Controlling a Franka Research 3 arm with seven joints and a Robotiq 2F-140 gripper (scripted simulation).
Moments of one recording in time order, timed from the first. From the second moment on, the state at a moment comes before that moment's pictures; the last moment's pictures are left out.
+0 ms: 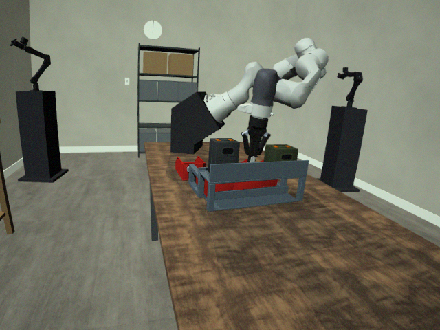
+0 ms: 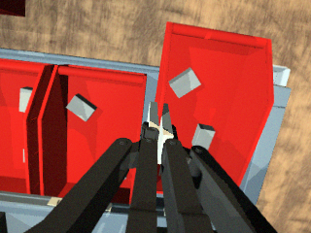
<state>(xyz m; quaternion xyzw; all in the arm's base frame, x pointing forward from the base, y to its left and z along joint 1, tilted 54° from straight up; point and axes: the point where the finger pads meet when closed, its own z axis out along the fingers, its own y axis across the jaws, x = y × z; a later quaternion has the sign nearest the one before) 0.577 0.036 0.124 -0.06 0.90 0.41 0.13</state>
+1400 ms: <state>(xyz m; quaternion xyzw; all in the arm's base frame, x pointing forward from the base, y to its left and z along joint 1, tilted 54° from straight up) 0.576 0.038 0.122 -0.05 0.90 0.41 0.14</state>
